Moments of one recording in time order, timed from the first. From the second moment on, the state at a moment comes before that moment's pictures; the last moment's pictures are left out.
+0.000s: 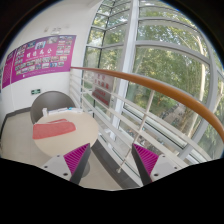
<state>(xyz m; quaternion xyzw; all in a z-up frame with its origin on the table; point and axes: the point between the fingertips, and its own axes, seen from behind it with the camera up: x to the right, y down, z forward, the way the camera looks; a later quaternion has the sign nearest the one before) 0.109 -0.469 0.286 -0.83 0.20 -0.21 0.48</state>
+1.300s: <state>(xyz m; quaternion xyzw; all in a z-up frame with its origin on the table) -0.291 0.017 -0.009 -0.91 -0.06 -0.05 0.40</state>
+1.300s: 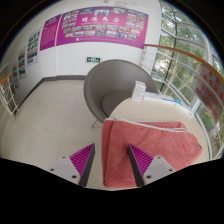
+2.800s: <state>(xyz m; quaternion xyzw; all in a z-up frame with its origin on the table) -0.050 -0.073 0.153 -0.89 0.02 -0.04 0.45</state>
